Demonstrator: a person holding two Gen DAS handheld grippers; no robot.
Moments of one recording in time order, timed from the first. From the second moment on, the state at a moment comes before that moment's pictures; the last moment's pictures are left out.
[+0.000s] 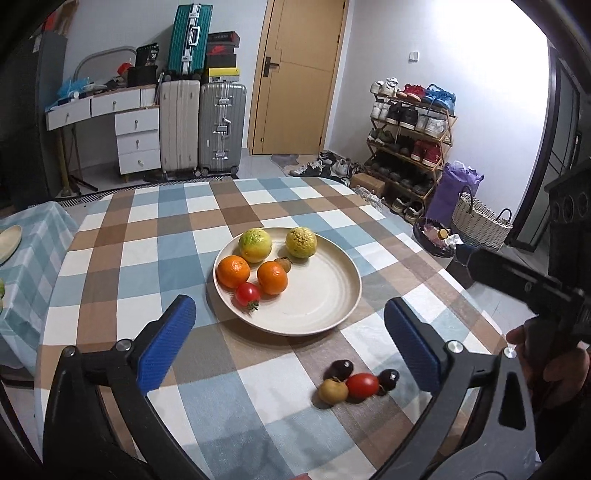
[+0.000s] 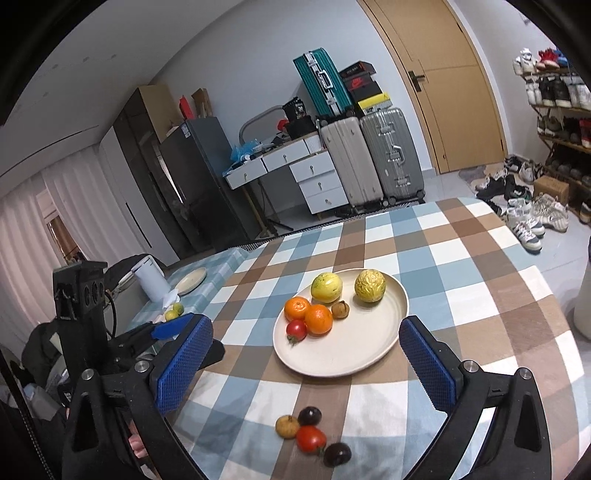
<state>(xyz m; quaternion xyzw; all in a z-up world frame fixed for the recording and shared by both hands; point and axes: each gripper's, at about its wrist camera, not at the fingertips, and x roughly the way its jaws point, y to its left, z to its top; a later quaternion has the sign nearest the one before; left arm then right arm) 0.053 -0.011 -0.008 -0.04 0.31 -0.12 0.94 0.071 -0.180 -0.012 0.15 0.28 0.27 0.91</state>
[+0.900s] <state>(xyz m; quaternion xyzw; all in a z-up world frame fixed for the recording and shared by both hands) 0.014 -0.014 -0.080 -0.09 0.36 -0.08 0.92 -0.001 -0.172 -0.078 0.08 0.34 0.25 0.90</state>
